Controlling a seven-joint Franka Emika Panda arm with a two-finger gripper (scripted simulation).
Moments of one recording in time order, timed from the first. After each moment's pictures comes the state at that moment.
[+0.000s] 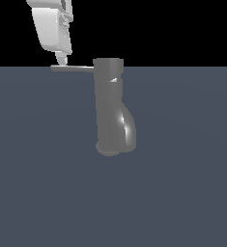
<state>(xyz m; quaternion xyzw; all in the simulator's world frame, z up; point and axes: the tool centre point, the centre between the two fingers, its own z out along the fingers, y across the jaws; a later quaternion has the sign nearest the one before) 0.000 0.146 0.285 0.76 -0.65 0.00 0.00</state>
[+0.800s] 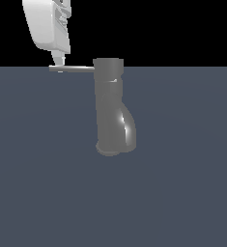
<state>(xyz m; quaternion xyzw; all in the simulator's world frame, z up) -0.038 0.139 0.285 0.76 -0.65 0.00 0.00</state>
